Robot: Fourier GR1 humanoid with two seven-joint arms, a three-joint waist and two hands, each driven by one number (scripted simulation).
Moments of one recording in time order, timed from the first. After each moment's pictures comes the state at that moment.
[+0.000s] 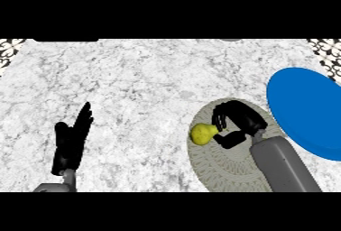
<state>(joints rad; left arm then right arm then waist) -0.02 0.15 -0.07 -1.48 -0.04 0.19 0.22 -0.40 -0.19 0.21 -1.19 0.69 0.34 -0.08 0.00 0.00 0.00</state>
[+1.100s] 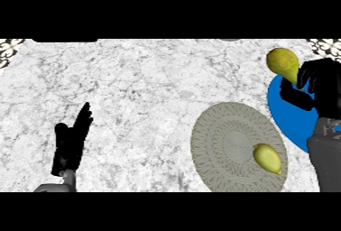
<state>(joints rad) -0.01 0.14 -0.05 -1.47 -0.05 0.19 0.21 -0.38 -0.29 -0.07 -1.66 0.99 -0.04 0.49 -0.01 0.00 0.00</state>
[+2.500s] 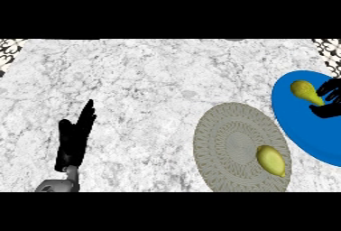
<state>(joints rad) -0.04 0.12 -0.04 -1.46 -0.08 0.15 0.21 -0.55 -0.54 -0.32 -0.74 0.81 0.08 0.08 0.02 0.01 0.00</state>
